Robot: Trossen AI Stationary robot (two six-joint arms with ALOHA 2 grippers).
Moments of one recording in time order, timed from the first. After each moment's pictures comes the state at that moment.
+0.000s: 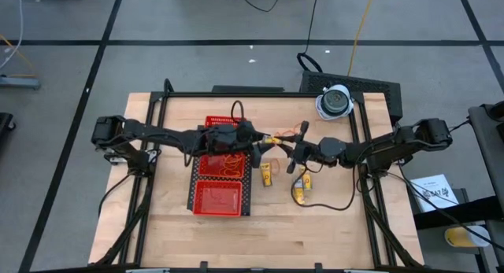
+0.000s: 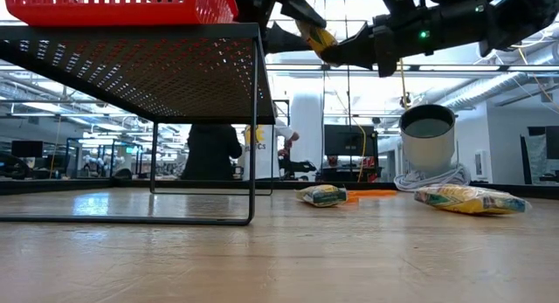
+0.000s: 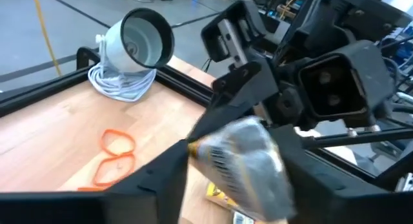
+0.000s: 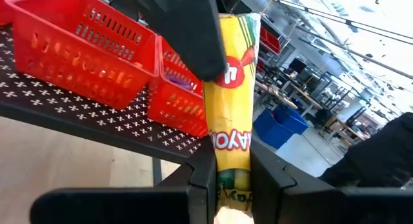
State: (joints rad) left arm 0.01 1.60 1.08 0.30 -0.20 -0.43; right arm 0.07 1.31 0.50 0.79 0.42 -0.56
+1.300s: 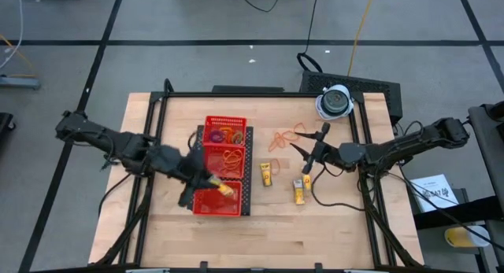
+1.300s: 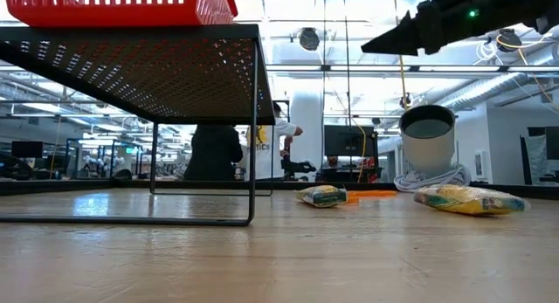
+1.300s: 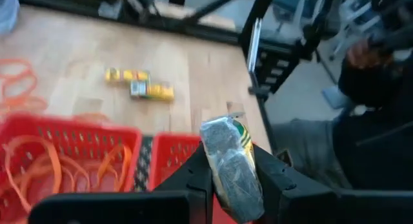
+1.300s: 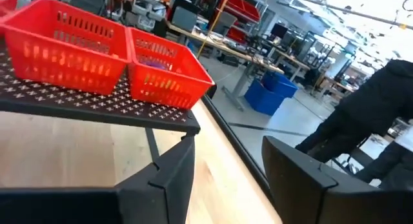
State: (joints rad) left arm -0.37 1.10 1.08 -0.45 -0.06 -0.38; right arm 0.20 0.99 0.43 0.48 0.68 -0.35
